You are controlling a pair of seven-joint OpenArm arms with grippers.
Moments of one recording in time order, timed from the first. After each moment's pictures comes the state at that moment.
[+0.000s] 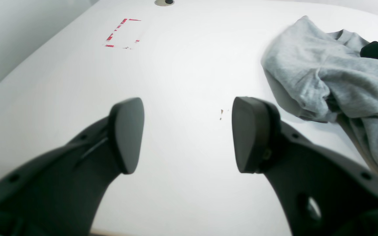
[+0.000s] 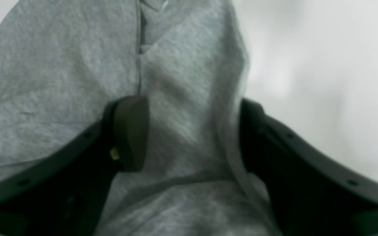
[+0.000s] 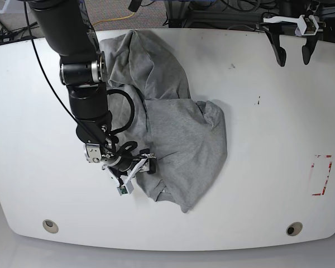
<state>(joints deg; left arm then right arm) 57.8 -7.6 -15.5 111.9 -17.3 -4.4 -22.5 37.6 4.0 -3.9 28.5 10.8 26.8 -20.3</state>
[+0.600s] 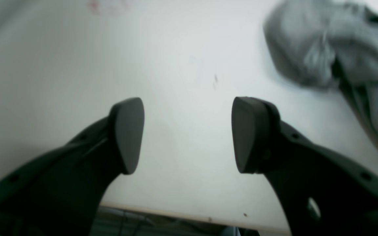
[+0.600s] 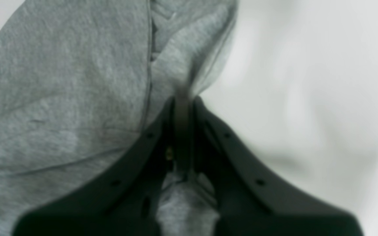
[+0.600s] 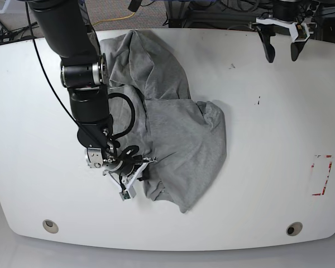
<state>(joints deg) 56.5 -7.5 -14.1 112.0 -17.3 -4.5 -11.3 38.8 3.4 -4.0 29.1 9.6 26.5 -20.8</state>
